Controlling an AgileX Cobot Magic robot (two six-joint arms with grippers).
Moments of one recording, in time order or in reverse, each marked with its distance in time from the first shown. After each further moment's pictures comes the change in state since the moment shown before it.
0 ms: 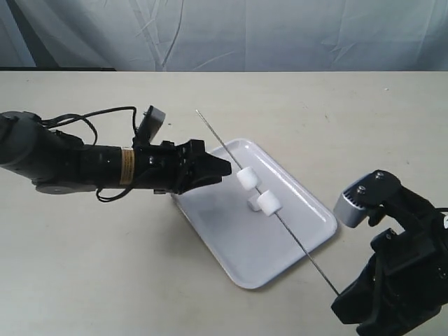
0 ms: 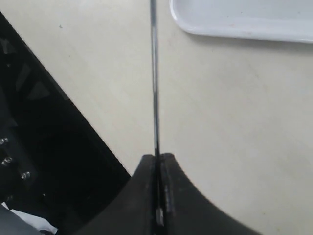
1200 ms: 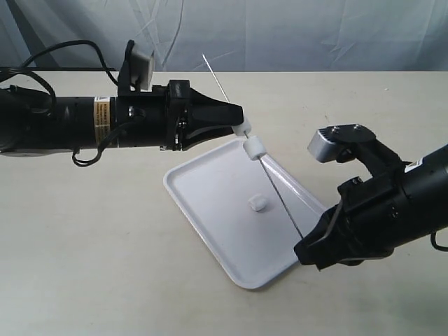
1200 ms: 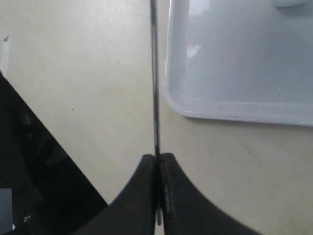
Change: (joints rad) left arm -0.004 -0.273 -0.002 0.088 -0.128 -0.132; right arm 0.000 0.145 -0.126 0.146 -0.093 0.011
